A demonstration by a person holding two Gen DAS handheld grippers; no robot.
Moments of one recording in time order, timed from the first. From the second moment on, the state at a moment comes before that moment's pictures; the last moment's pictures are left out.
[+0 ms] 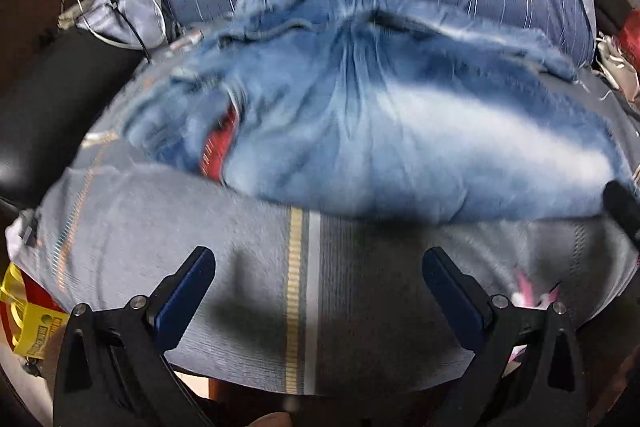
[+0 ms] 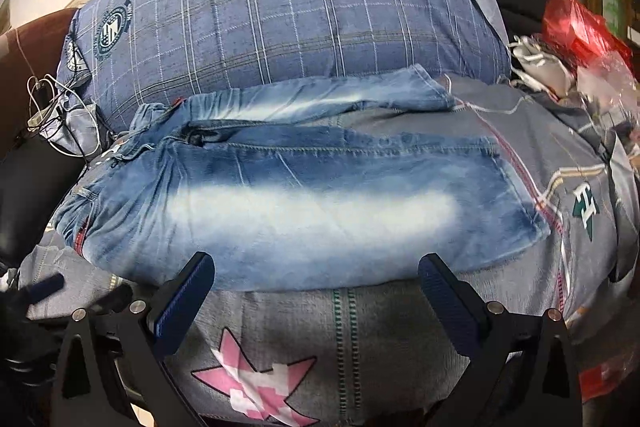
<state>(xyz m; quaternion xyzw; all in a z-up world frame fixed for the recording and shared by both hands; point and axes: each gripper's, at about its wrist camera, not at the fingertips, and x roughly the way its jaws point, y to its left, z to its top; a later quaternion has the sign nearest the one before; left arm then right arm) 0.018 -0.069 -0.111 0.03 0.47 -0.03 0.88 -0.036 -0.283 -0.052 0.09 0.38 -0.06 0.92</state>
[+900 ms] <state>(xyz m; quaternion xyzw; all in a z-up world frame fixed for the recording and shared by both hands) 0.092 0.041 -0.041 -0.07 0.41 -0.09 0.91 -0.028 -0.418 -0.054 0.17 0.39 -0.11 0.90</state>
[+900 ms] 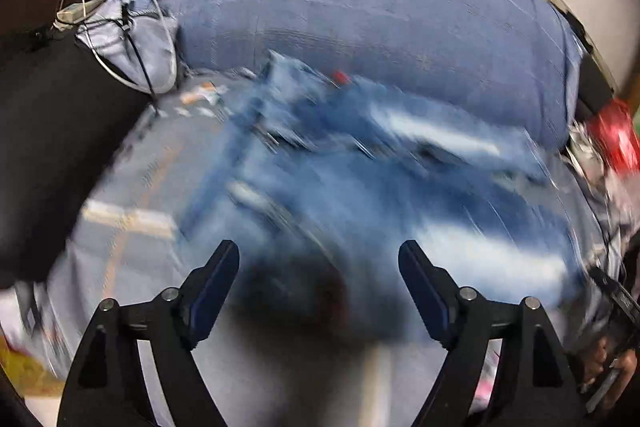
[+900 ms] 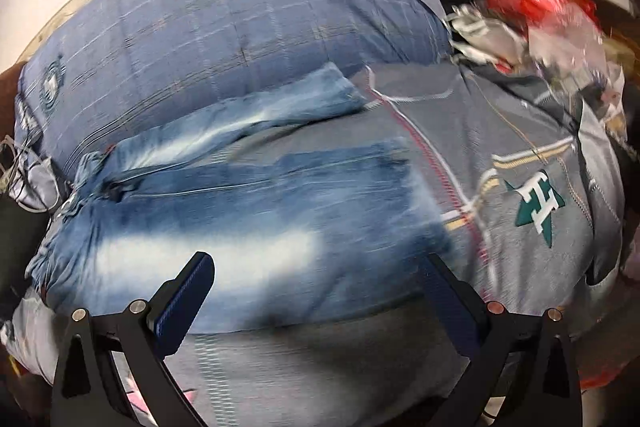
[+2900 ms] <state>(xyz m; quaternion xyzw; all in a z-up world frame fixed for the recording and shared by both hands) 0.139 0.156 -0.024 -0.06 0.48 -0.06 0.87 0.015 -0.509 -0.070 0.23 0.42 -0.07 0.88</state>
